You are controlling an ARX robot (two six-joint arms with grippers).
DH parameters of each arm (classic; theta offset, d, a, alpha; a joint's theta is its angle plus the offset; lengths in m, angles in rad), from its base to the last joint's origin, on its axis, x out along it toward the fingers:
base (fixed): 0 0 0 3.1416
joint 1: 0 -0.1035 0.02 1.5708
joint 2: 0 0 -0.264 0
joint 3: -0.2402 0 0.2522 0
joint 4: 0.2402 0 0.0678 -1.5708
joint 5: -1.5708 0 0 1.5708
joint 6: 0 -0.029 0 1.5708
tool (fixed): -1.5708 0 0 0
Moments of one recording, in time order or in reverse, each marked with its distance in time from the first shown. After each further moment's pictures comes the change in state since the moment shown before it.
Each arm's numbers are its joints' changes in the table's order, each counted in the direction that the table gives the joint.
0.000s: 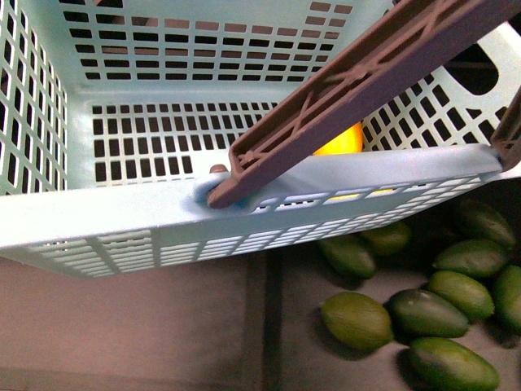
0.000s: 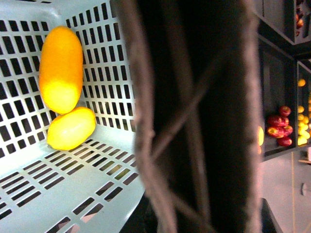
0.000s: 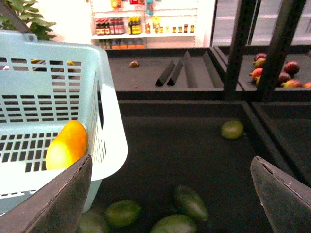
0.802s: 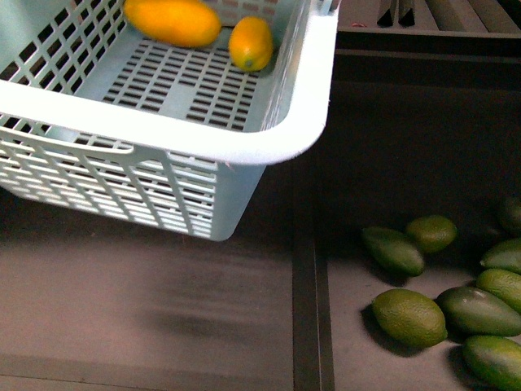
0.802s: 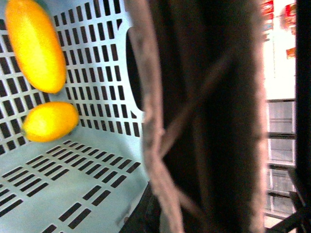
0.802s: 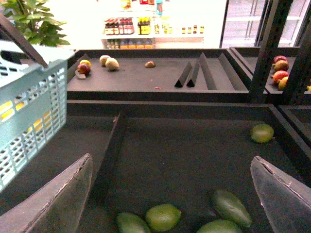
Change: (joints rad) left arm -0.113 0.201 -0.093 -0.260 -0.697 0.706; right arm 0.000 0.001 0.000 0.000 0.004 0.000
